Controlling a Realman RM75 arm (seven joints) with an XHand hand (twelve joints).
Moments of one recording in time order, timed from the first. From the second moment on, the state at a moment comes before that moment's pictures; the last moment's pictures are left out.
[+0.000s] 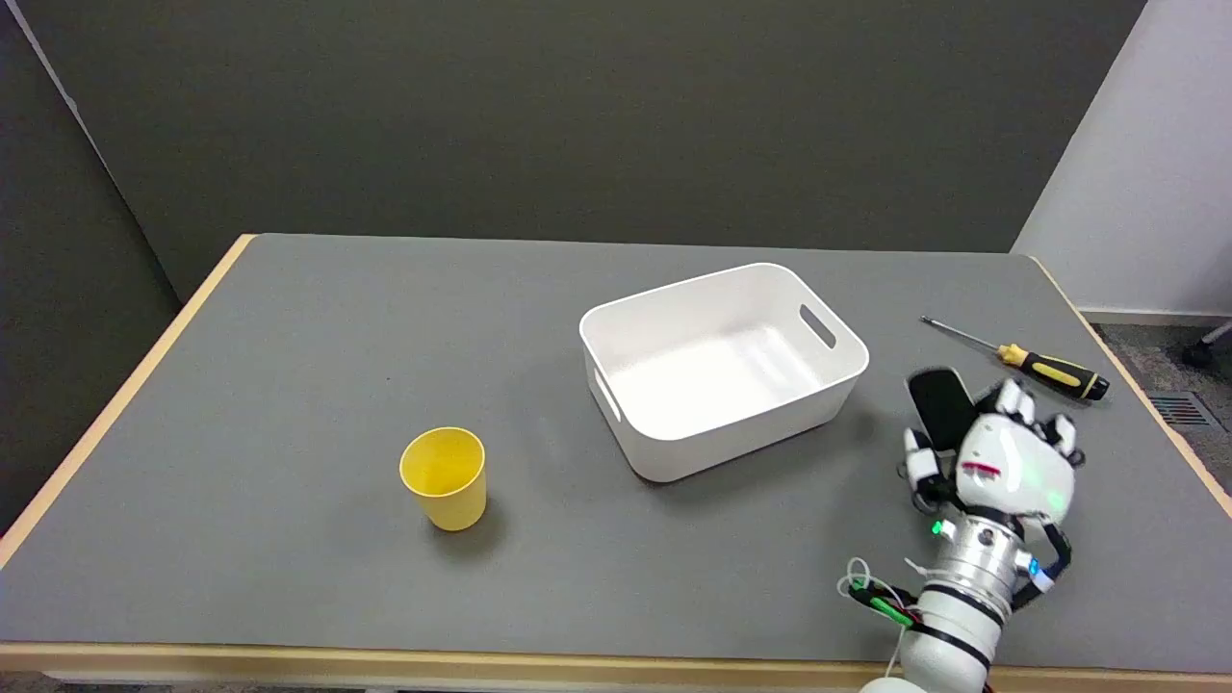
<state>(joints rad) -0.14 -1.20 -2.22 1.35 1.64 1.67 -0.71</state>
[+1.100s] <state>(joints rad) 0.10 -1.11 -2.15 1.45 1.40 1.18 -0.77</state>
